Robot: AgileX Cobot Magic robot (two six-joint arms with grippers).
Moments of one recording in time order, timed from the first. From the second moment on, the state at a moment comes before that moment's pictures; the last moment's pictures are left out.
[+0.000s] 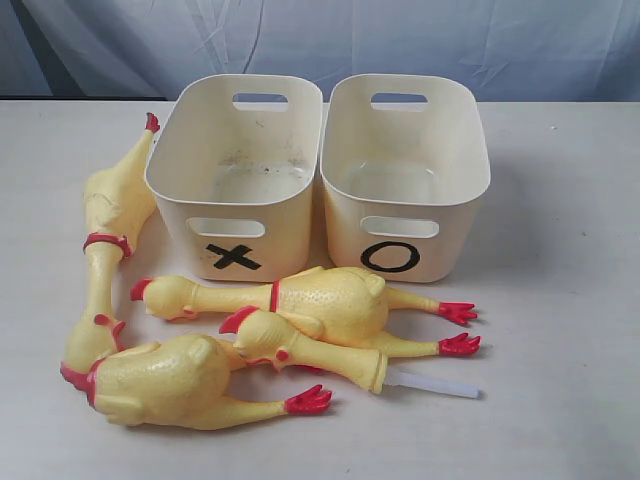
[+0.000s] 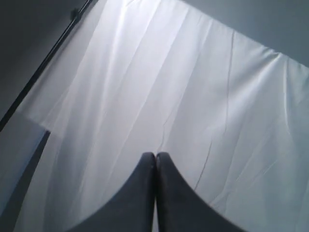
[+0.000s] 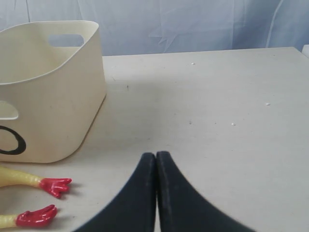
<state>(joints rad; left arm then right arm) 0.00 0.00 -0.09 -0.24 -0.40 -0.20 0.04 0.01 0.00 0.00 0.36 0.02</state>
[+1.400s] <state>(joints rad) -0.47 1.05 -0.46 -0.53 0.53 0.87 0.04 0.01 0.00 0.00 0.36 0.02</state>
